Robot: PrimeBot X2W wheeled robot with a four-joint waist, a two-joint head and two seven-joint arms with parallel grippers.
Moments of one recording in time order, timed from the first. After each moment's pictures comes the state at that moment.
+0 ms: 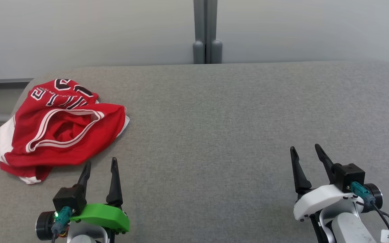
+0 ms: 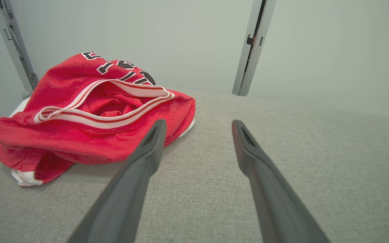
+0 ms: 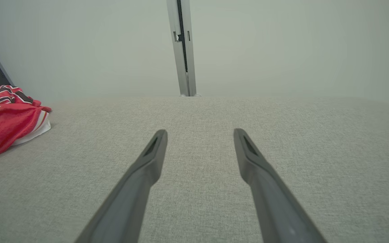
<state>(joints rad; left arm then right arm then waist) -0.11 0.05 -0.10 0.36 -0.26 -0.01 -0.26 -0.15 -0.05 0.04 0.39 0.12 0.13 -0.26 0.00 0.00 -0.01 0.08</state>
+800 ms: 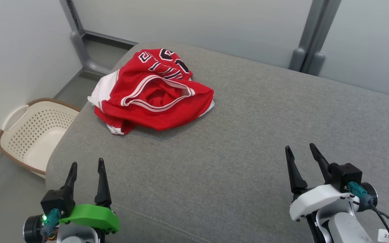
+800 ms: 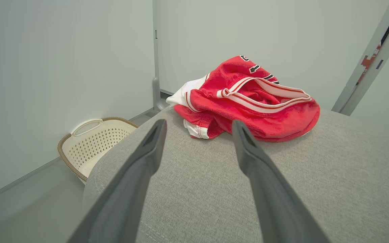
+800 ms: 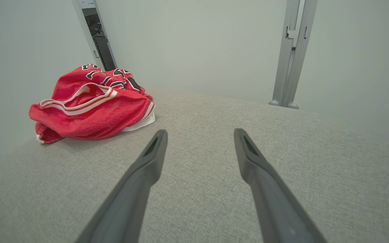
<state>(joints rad) -0.10 0.05 -0.04 0.36 -0.23 -0.01 -0.26 -0.15 -0.05 0.07 0.37 0.16 0.13 -0.26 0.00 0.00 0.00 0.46</state>
